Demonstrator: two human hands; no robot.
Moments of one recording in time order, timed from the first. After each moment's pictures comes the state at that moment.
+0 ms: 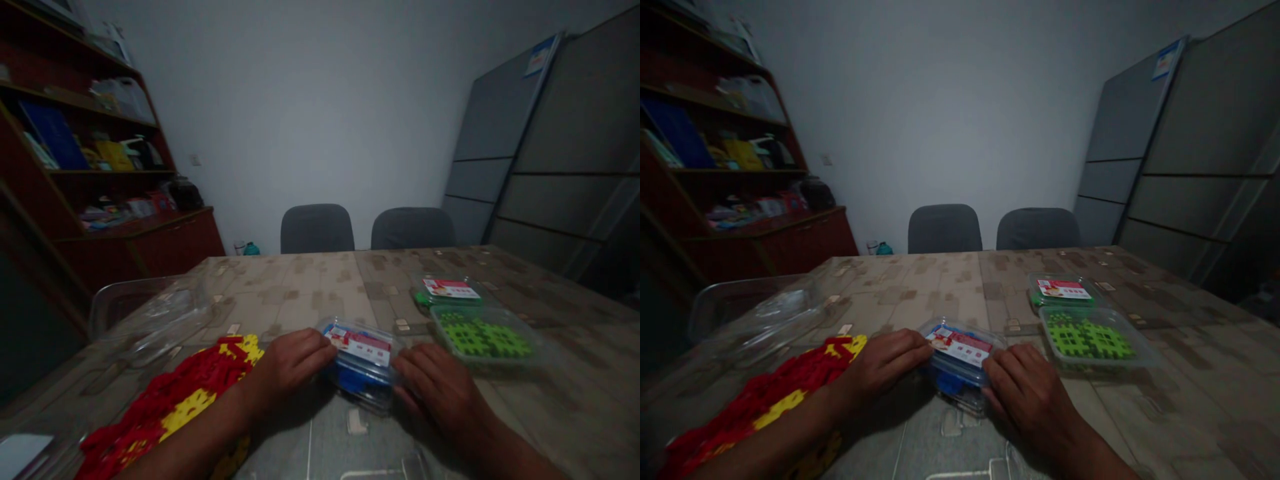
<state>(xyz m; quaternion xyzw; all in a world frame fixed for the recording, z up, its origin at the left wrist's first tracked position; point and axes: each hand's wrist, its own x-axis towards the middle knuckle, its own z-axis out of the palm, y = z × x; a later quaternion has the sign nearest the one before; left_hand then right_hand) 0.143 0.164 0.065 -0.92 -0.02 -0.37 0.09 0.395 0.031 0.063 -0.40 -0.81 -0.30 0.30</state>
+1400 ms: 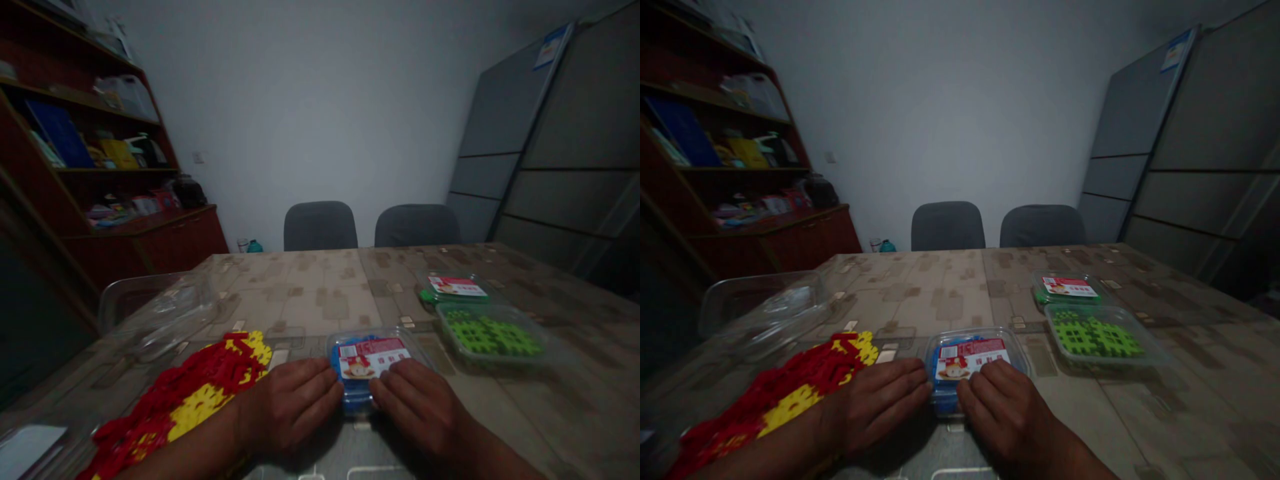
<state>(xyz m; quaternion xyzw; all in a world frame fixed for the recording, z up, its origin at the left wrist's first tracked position) 0.130 0.135 0.067 -0.90 0.08 -0.39 0.19 0.362 0.034 0.057 -0.32 -0.86 -0.25 0.32</state>
